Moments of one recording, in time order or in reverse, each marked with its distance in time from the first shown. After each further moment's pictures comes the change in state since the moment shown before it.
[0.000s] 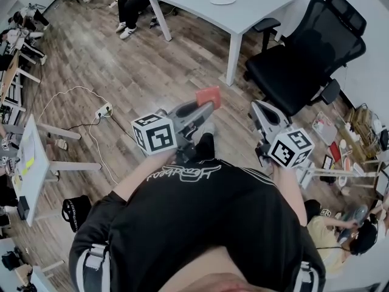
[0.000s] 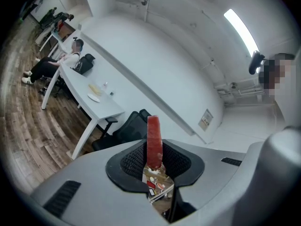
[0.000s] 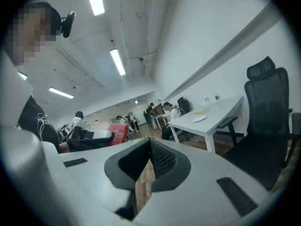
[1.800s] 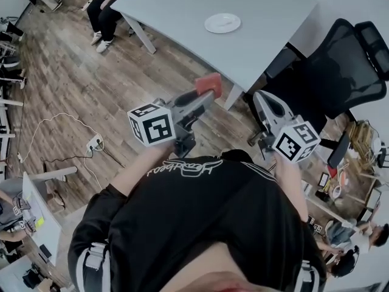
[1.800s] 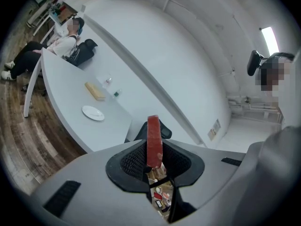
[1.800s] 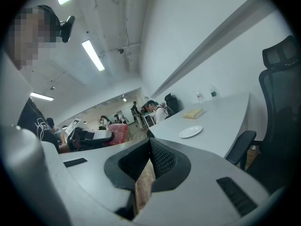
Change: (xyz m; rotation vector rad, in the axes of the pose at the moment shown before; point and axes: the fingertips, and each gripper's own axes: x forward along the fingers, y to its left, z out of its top) left arm 0.227 0.293 0.247 -0.078 0.062 -0.056; right arm 0.319 -0.268 0.117 0.052 0.049 -0.101
